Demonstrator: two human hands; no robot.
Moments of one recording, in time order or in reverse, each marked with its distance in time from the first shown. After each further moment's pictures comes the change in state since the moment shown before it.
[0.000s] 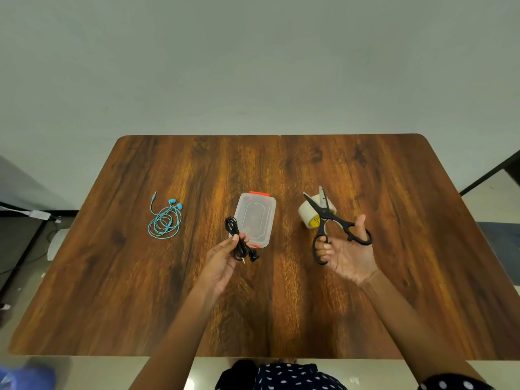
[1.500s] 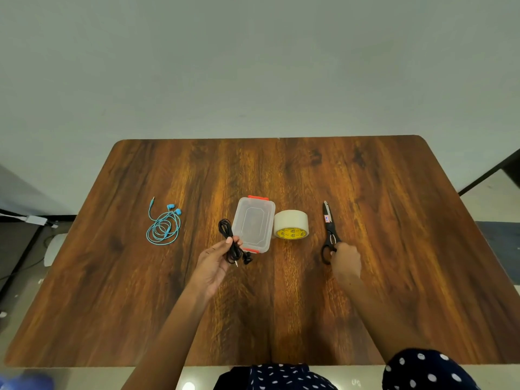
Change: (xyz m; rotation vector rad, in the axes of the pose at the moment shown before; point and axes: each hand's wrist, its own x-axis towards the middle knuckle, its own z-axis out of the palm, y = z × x) left_hand 0.006 0.018 -0.005 0.020 0.023 -0.020; right_hand 0.033 0.016 -0.038 -1.748 1.273 -0.015
